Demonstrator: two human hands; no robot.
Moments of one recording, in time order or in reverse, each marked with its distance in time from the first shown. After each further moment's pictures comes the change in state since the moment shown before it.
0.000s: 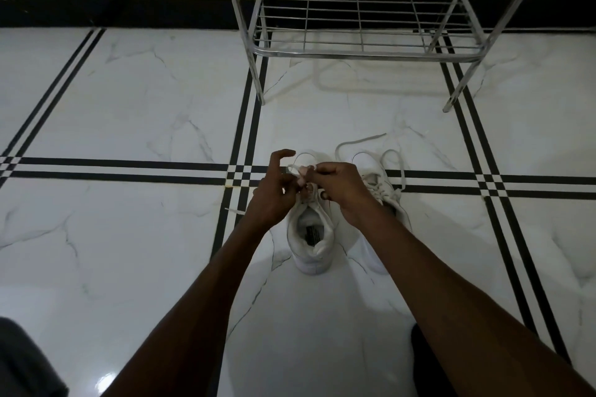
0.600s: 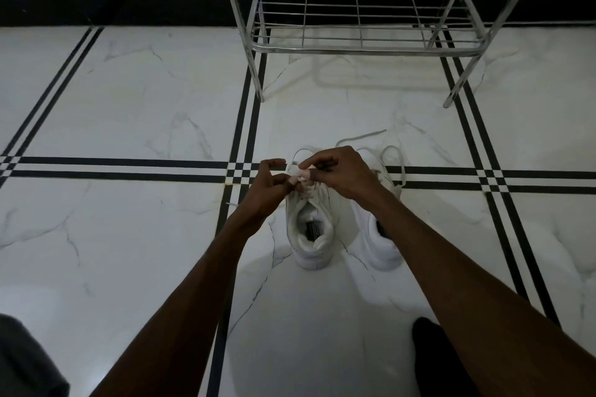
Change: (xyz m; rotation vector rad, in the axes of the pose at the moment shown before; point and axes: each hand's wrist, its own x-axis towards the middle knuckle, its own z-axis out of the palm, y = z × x) left_hand 0.002 -0.012 -0.009 -0.414 -0.044 -0.295; right_hand 0.010 -0.011 -0.020 -0.405 -0.117 -0.340
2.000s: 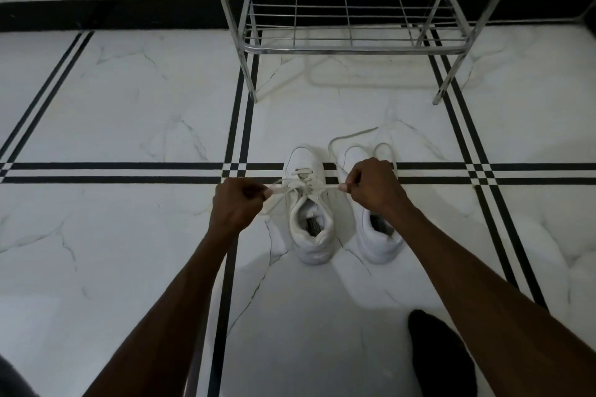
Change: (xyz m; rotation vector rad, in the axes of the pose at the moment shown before) left_hand -0.021 -0.009 -0.034 0.684 0.312 0.164; right_hand -0.039 0.020 -0.032 -0.473 0.189 0.246
